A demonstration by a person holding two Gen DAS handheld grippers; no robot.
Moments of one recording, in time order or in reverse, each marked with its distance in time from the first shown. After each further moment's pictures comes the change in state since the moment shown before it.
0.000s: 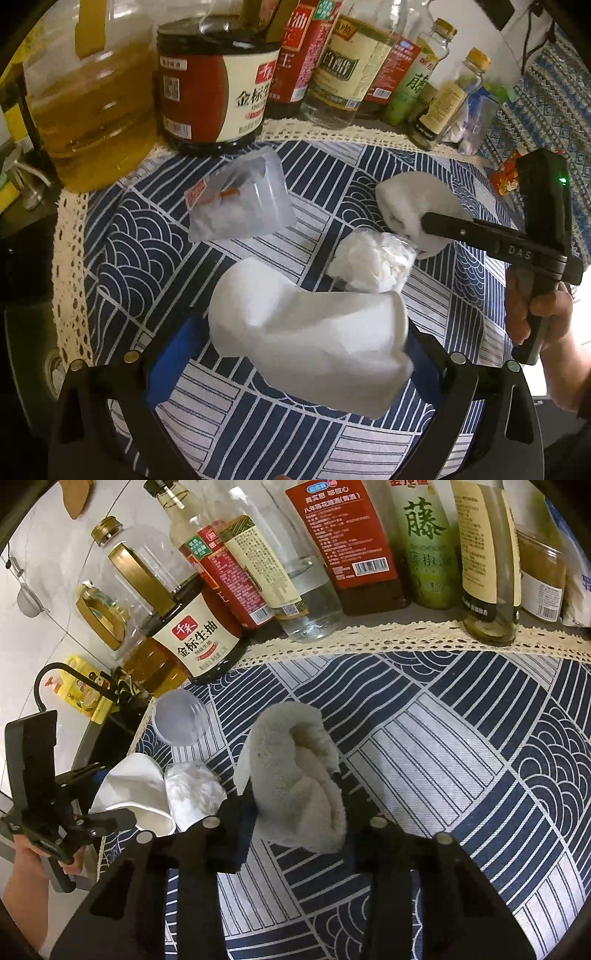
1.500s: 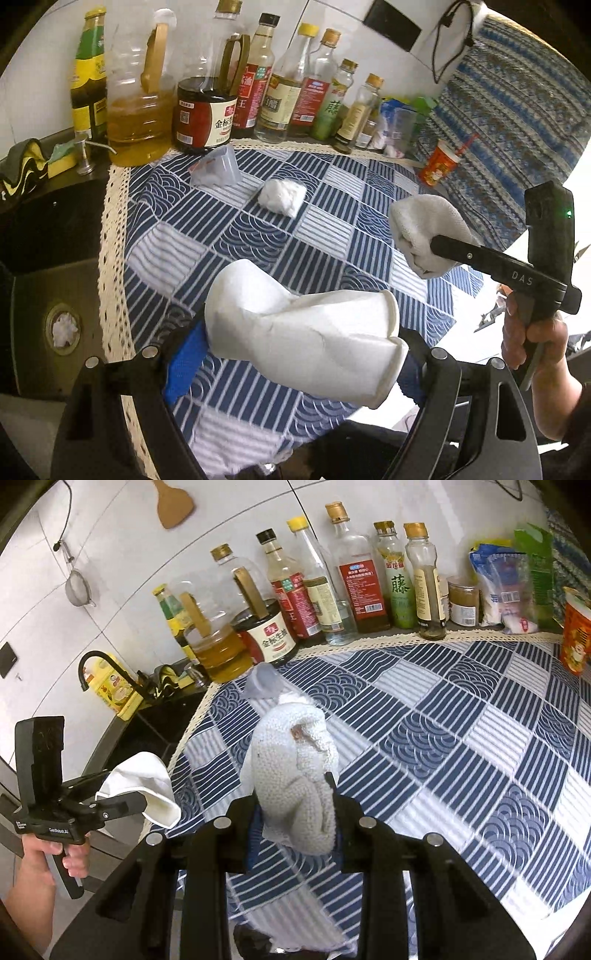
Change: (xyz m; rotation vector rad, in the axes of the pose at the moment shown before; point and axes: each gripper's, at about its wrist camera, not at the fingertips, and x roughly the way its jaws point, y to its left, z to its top) left arm -0.135 -0.045 -0.143 0.060 -0.187 -0.082; right arm -0.143 0.117 -0.147 -0.013 -0.188 -0.100
